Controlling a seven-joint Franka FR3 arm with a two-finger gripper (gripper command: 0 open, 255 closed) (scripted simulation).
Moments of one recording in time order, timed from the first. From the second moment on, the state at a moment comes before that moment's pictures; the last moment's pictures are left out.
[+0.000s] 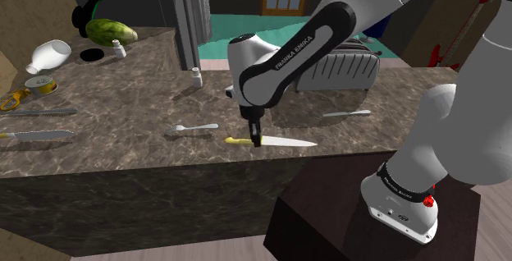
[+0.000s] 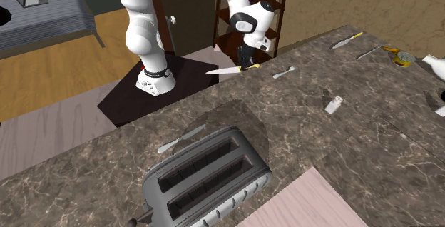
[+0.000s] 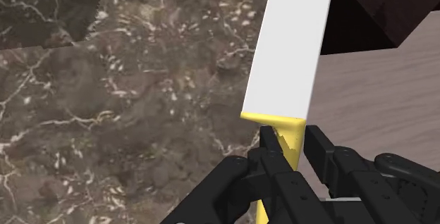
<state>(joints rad) 0.44 0.15 -0.04 -2.37 0.12 2.30 -0.47</state>
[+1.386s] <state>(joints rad) 0.44 0.28 -0.03 -2.37 0.14 2.43 -0.50</state>
